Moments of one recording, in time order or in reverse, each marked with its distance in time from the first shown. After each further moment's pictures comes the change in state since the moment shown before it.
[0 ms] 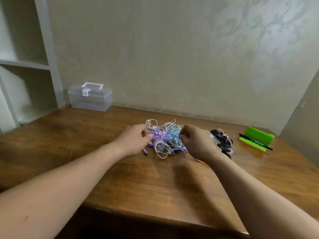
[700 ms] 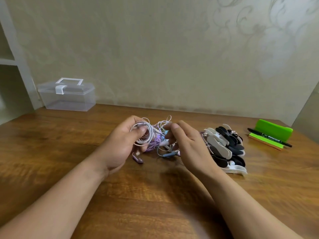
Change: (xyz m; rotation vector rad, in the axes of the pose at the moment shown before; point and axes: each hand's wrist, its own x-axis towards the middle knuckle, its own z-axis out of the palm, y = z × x) left_hand 0.026 0.001 0.035 -0.989 -0.093 0.025; right_hand 0.005 -0.004 0.035 0.796 0.086 0.006
